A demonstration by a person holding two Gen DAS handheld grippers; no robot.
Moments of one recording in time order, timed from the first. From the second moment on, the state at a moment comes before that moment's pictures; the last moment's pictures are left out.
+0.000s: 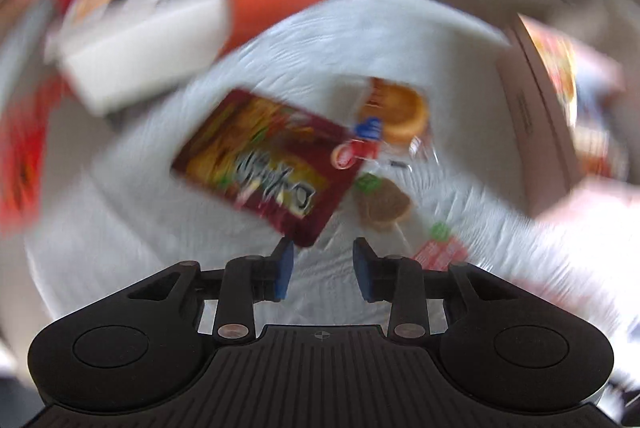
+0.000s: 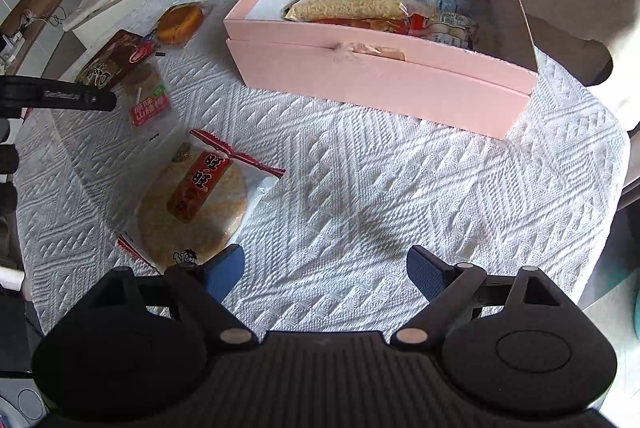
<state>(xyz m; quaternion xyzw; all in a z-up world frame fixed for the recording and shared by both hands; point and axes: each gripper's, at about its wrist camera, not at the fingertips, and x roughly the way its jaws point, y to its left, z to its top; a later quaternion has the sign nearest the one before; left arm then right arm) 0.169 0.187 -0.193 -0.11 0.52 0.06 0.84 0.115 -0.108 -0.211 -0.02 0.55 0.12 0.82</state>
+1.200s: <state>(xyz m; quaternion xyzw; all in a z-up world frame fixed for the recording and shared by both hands) 0.094 0.208 -0.207 -0.15 0.56 -0.02 0.82 0.162 0.036 -0.138 -0.11 0.47 0.20 0.85</state>
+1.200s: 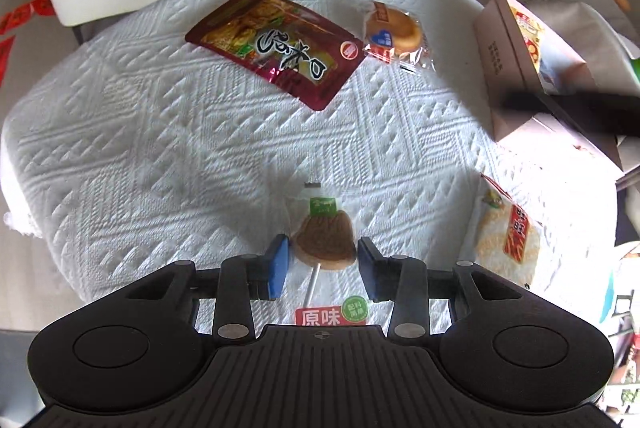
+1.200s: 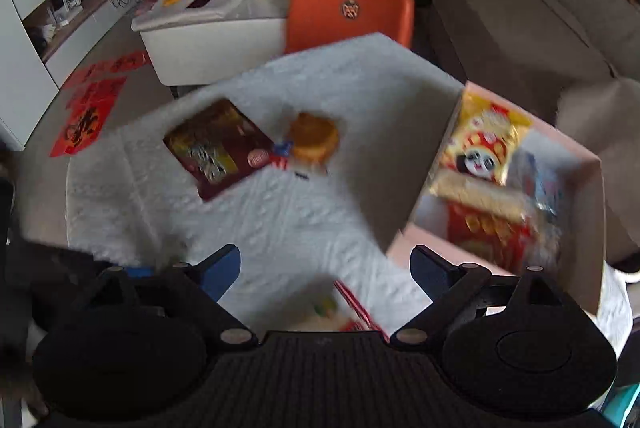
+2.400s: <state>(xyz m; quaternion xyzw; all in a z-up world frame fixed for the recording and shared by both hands) 0.045 0.121 -0.193 -0.21 0.57 -0.04 0.79 0.097 -0.081 -0.185 -0.09 0.56 0.16 0.80</state>
